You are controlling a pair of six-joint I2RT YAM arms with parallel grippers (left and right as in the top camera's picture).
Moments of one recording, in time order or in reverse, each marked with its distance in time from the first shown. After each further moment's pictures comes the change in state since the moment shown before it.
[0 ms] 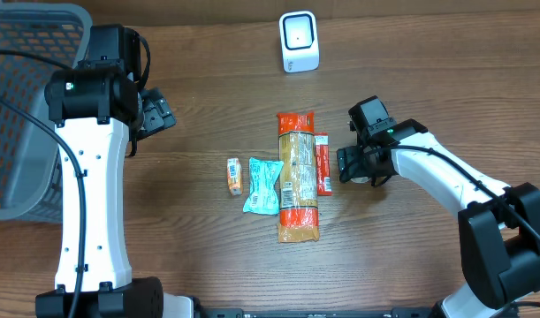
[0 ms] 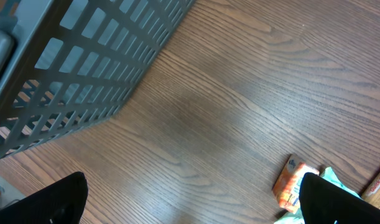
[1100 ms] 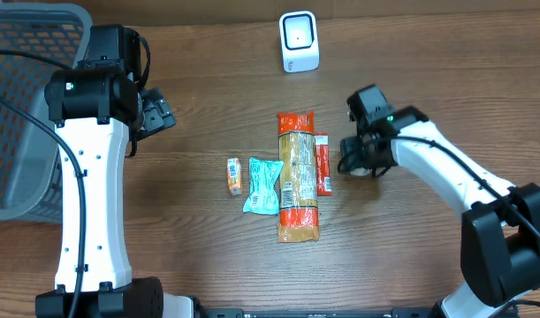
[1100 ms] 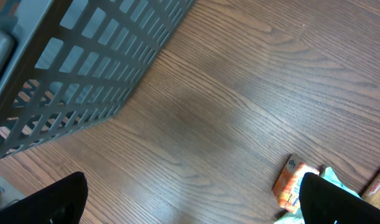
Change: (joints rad) left arm 0.000 0.000 0.000 0.000 0.000 0.000; right arm 0.000 0.010 0.151 -0.151 0.024 0.000
